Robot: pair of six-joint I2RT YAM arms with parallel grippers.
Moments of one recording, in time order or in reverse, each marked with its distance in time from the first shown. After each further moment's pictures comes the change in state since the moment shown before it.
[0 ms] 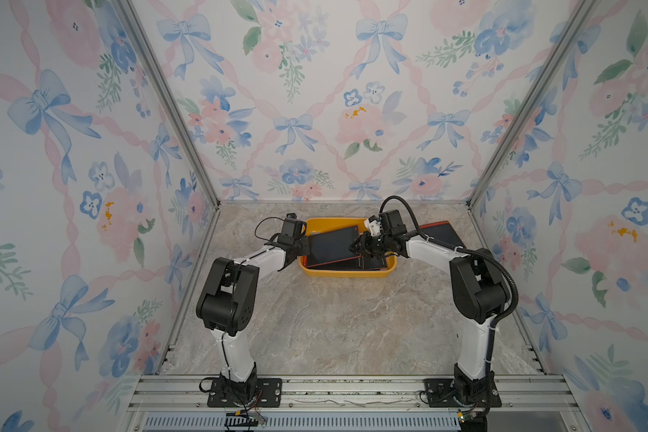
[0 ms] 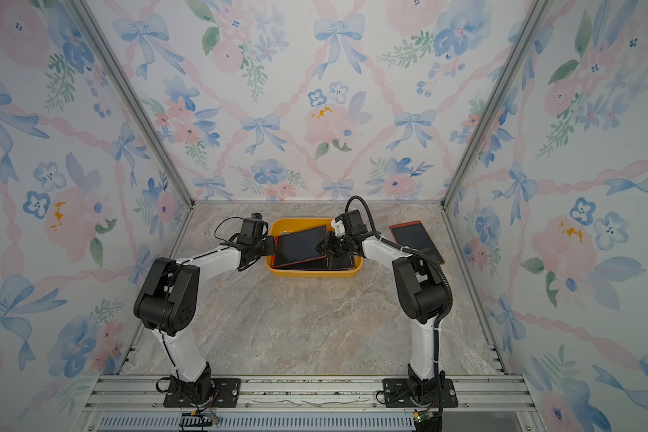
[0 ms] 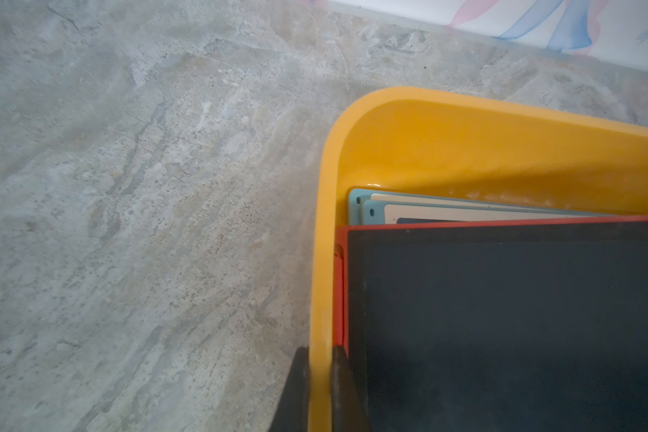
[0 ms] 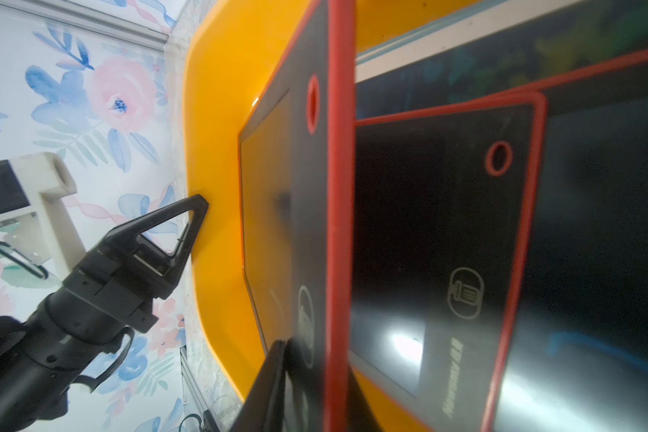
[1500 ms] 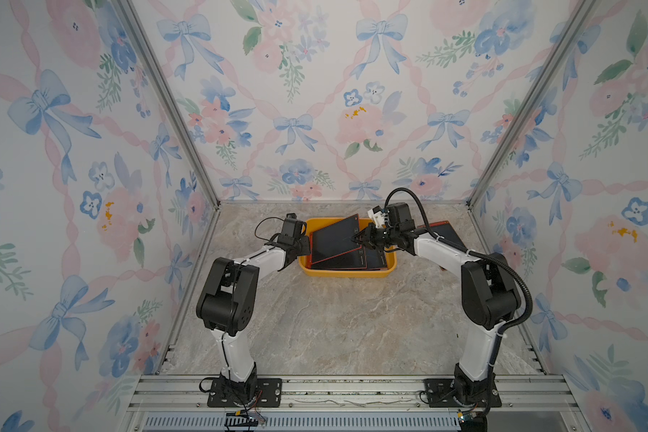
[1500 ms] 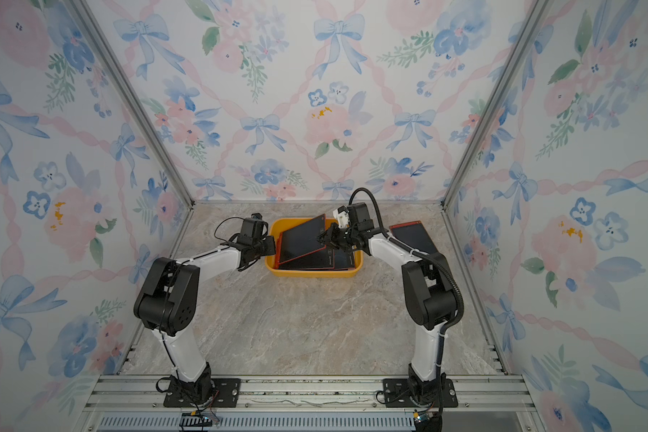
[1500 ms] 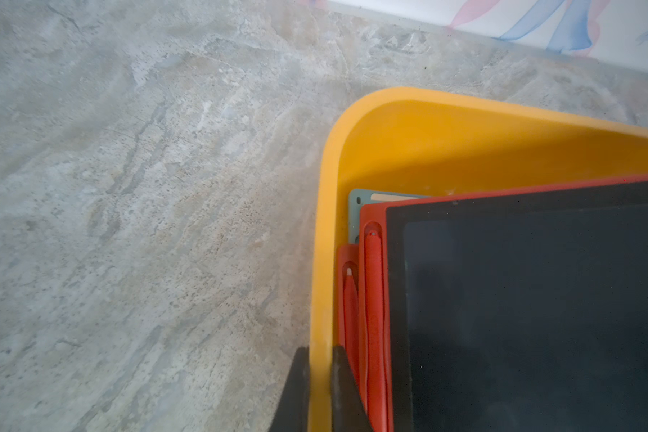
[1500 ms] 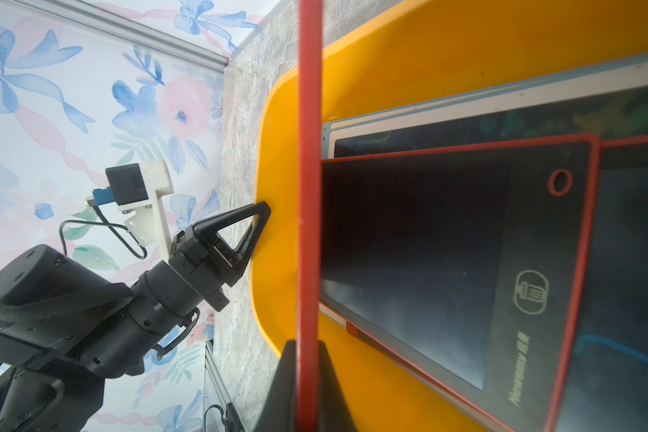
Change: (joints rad) left arm 0.000 -0.001 0.000 0.000 0.000 -0.003; right arm -0.035 -0.076 -0.004 0.038 -0.051 0.009
